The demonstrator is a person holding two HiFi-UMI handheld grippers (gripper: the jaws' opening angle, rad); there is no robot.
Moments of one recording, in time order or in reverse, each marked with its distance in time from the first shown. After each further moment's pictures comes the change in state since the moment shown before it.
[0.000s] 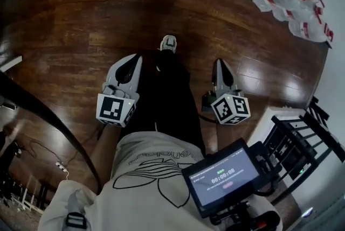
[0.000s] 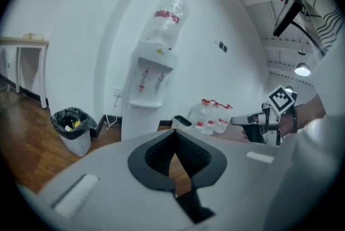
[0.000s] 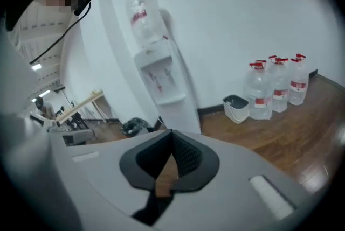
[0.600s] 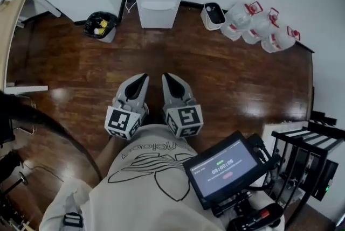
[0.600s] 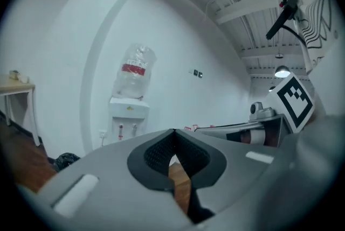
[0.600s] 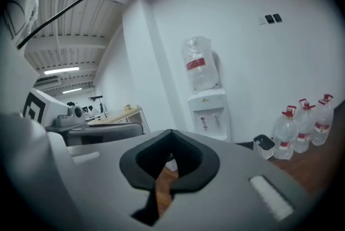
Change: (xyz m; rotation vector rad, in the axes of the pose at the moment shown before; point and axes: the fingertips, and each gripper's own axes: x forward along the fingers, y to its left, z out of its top) left arm -0.159 -0.190 0.201 0.166 -0.184 -0.084; right arm -0.195 0.227 0.141 -0.206 -0.177 0.250
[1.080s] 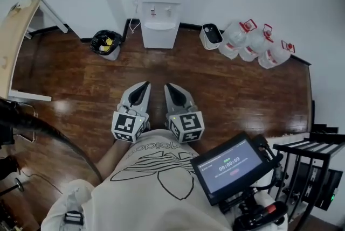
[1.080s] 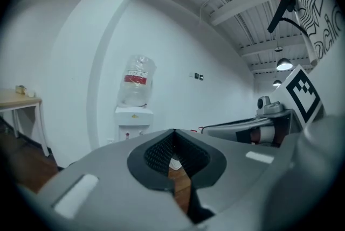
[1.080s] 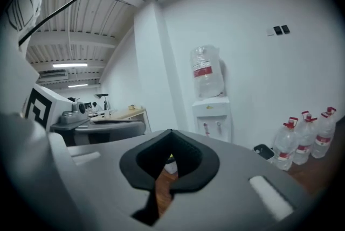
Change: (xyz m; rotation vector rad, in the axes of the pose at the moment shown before) left arm -0.020 -0.009 0.015 0.070 -0.050 0.059; right arm -0.027 0.015 0.012 -0.065 -0.037 0.028
